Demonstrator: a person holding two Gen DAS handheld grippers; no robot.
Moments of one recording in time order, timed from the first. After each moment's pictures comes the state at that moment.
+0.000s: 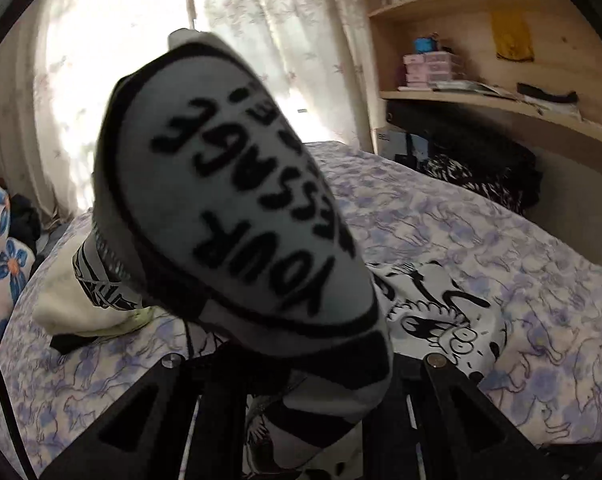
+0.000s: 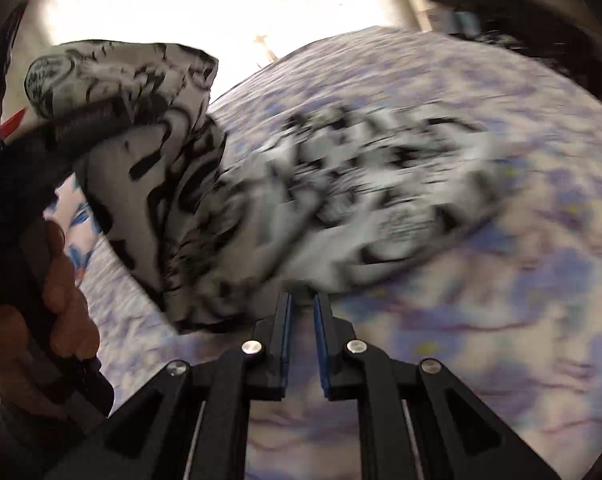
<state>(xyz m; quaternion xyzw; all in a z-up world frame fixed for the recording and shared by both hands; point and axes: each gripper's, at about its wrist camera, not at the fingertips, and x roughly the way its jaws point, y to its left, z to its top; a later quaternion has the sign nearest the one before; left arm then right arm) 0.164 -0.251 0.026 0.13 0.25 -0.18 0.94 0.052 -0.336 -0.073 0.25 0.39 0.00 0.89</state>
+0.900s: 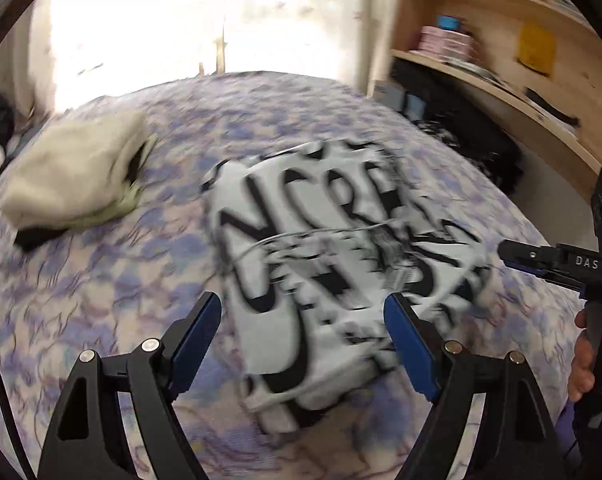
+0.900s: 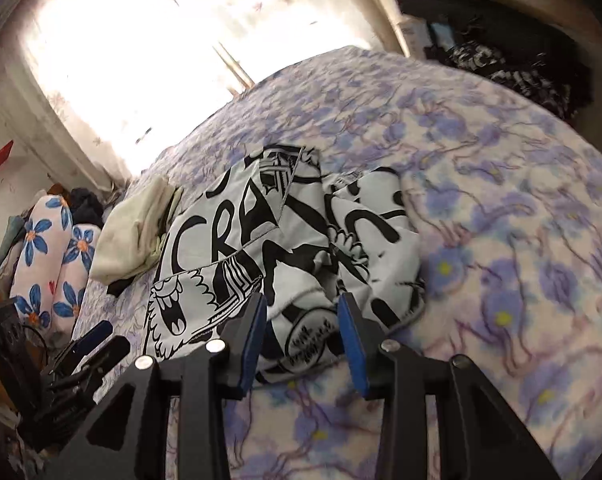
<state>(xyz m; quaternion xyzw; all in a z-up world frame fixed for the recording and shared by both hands) 0.165 -0.142 -0.020 0.00 0.41 -0.19 0.89 0.127 -0.417 -0.045 0.26 0.41 0.05 0.87</state>
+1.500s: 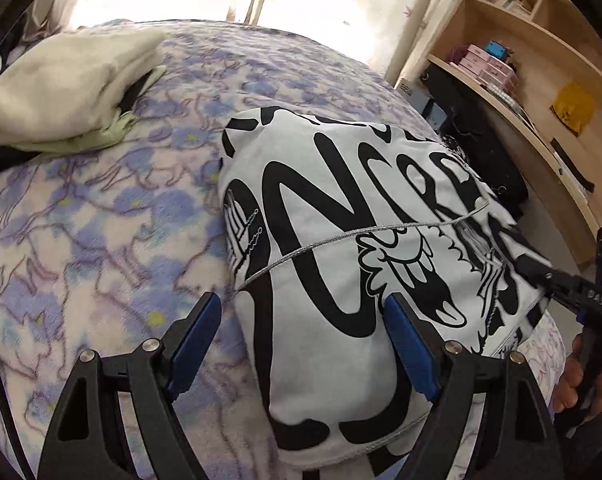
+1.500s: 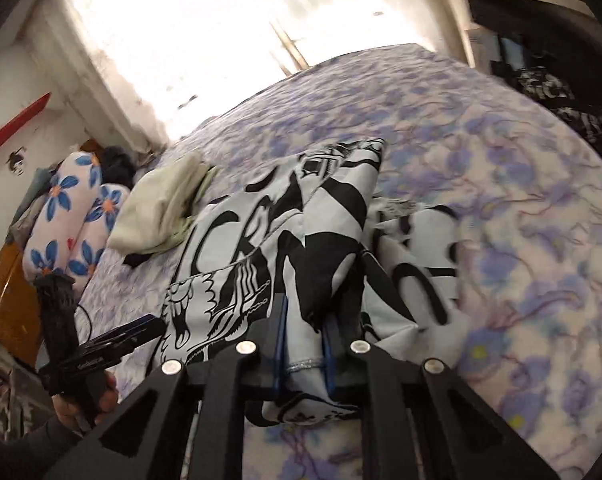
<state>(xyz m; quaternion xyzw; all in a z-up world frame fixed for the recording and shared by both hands) 0.223 -0.137 -0.069 -0.09 0.46 -0.20 0.86 0.165 -0.423 -0.043 0.20 0.41 0.09 0.89</state>
